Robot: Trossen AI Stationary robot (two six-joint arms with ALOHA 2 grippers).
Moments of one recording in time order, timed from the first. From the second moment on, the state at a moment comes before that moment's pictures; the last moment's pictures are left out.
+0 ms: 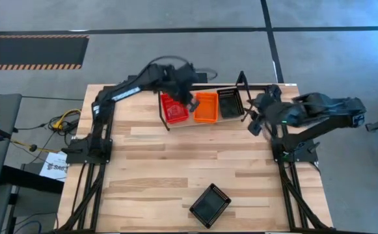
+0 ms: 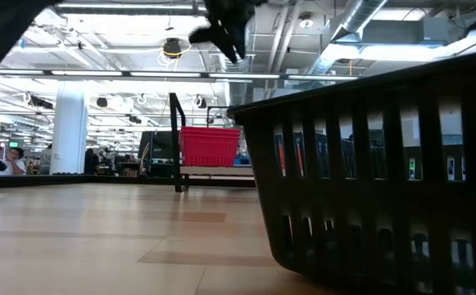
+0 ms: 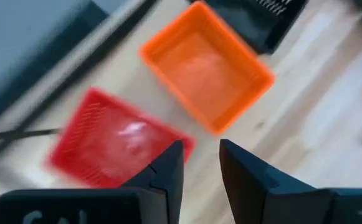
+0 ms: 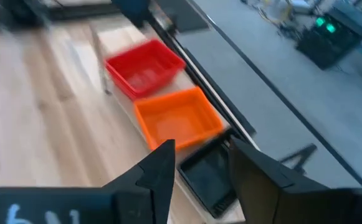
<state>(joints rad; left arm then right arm) 0.28 2.01 2.32 -1.40 -0.14 -0.45 0.19 1.09 1.45 -1.18 0.73 0.35</state>
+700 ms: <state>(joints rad) -0.25 1.73 2.31 -1.57 -0.83 -0.56 0.03 1.68 1.43 -1.08 0.20 0.36</state>
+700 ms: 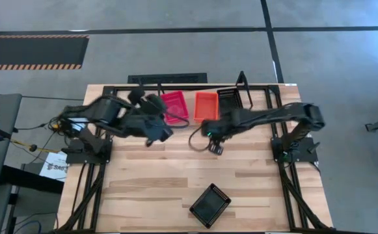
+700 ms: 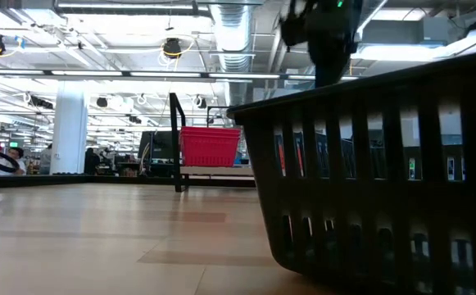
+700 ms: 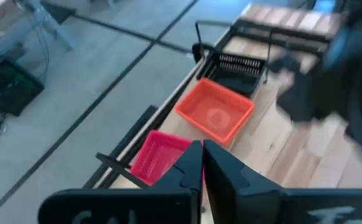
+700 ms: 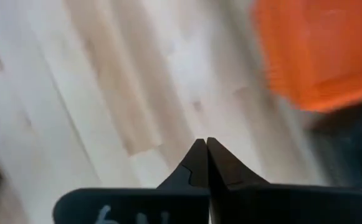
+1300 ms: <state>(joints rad) -0.52 1.46 2.11 -1.57 -1.00 -0.62 -0.02 1.85 1.43 -0.95 0.12 0.28</state>
